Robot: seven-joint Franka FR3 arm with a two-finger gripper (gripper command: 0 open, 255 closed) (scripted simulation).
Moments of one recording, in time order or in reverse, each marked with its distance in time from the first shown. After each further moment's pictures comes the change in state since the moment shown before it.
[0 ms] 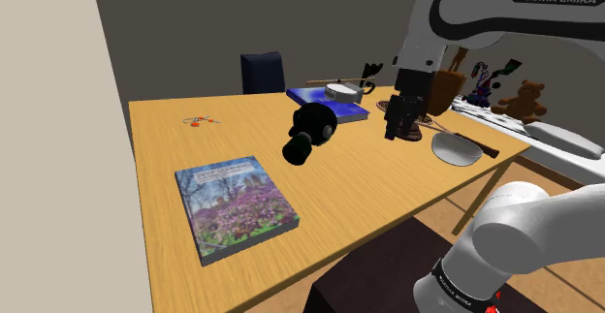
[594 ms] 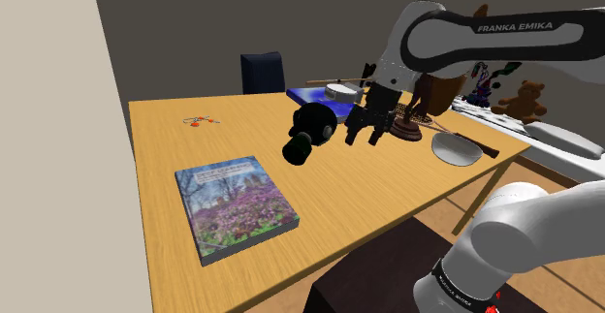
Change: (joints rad) arm -0.031 0.049 0.114 -0.130 0.123 0.381 0.233
